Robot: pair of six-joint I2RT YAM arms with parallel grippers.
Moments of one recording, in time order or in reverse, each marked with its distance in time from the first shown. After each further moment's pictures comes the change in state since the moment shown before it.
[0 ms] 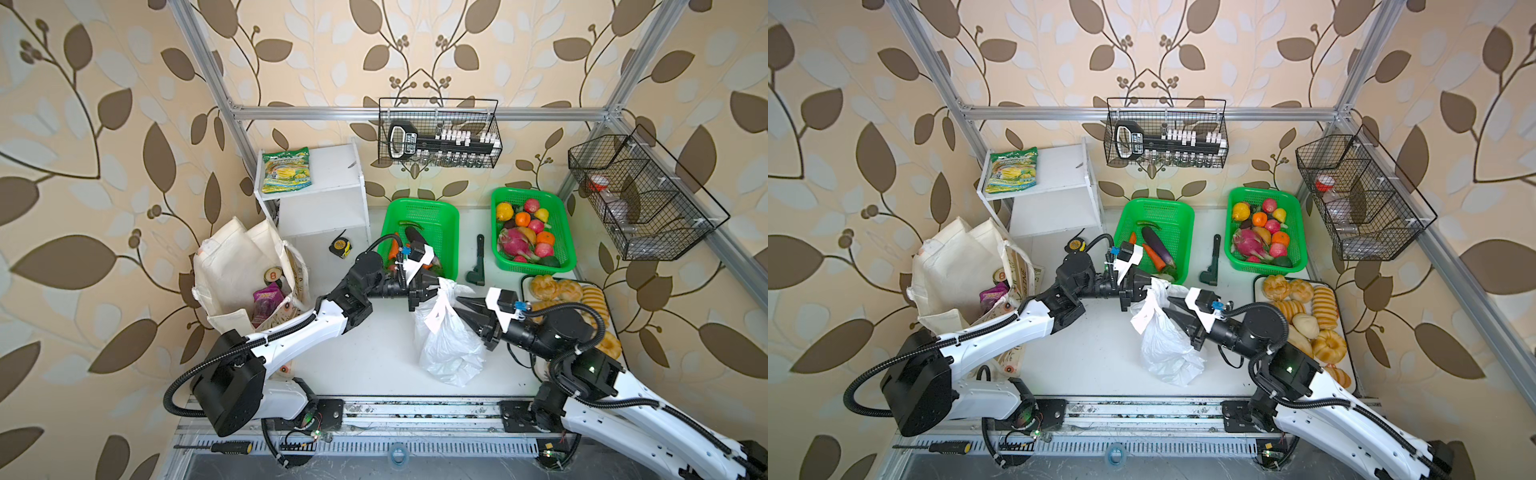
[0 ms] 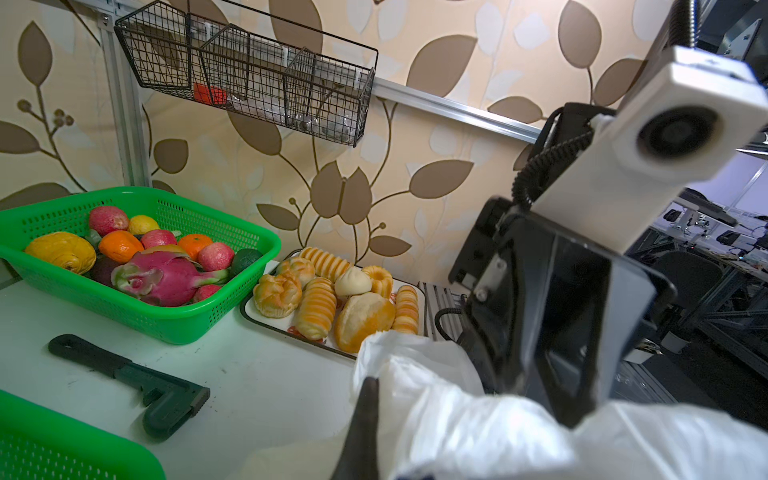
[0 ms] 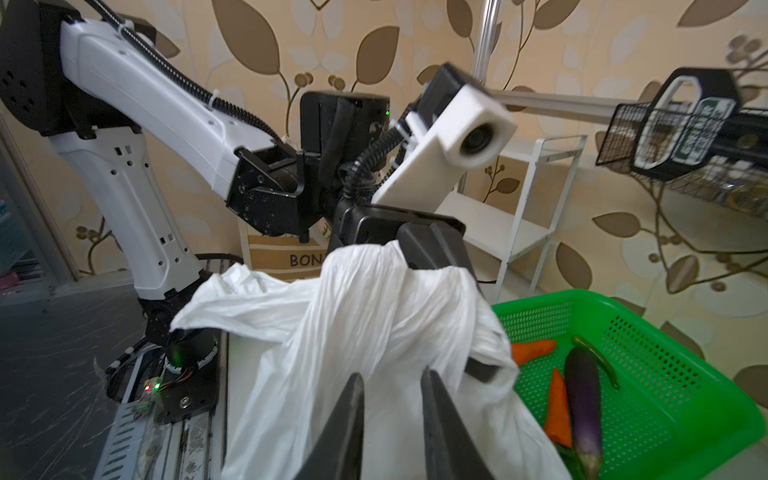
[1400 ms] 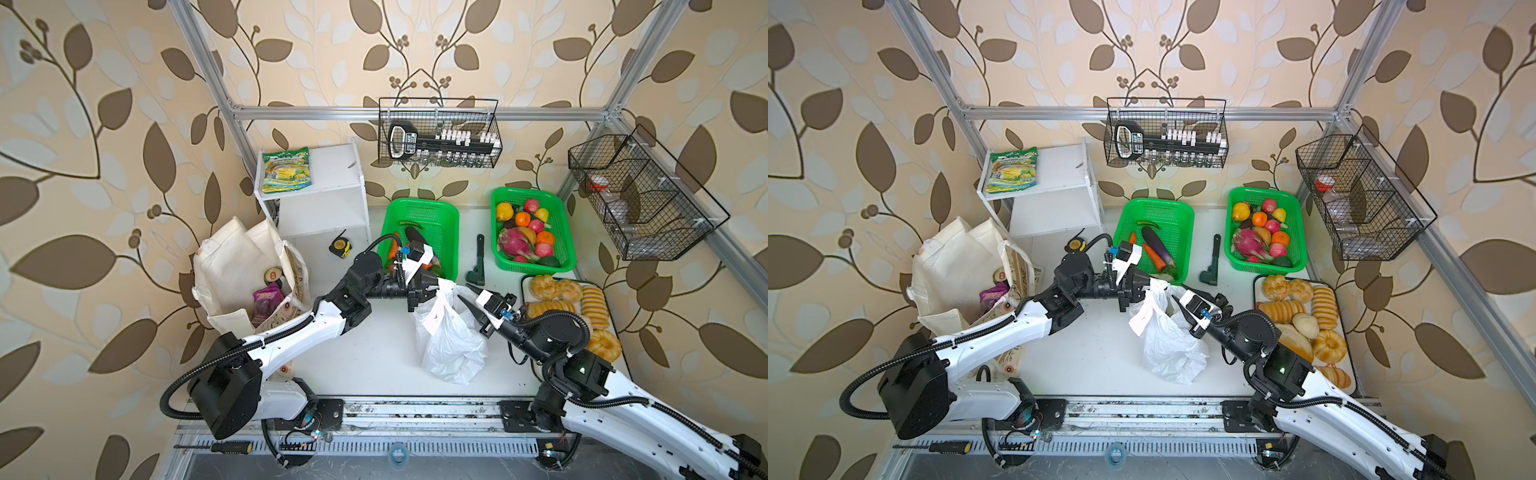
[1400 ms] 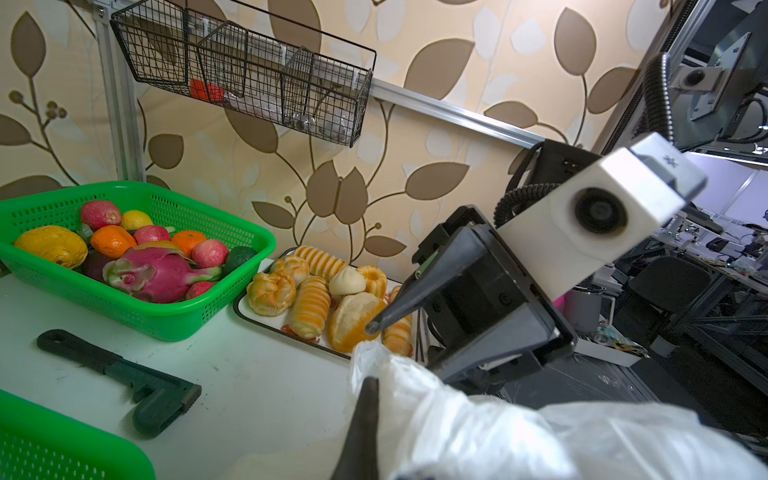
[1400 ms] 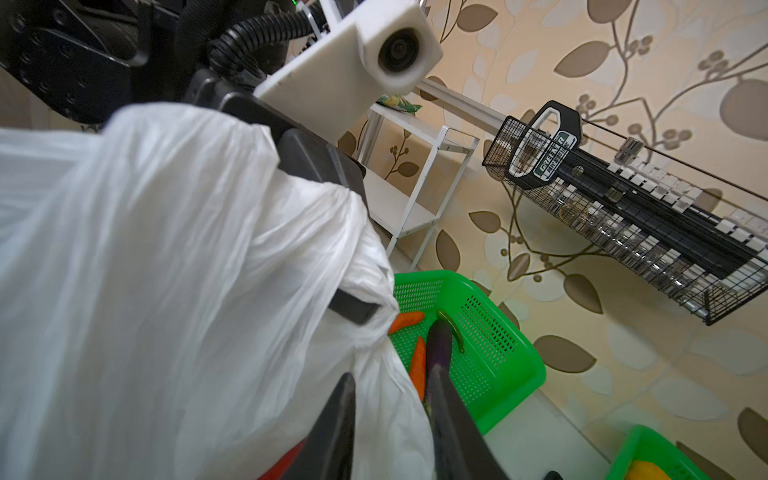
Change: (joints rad) left arm 0.000 -0.012 0.000 -0.013 0.005 -0.027; right arm 0.048 0.055 -0.077 0.092 0.306 -0.341
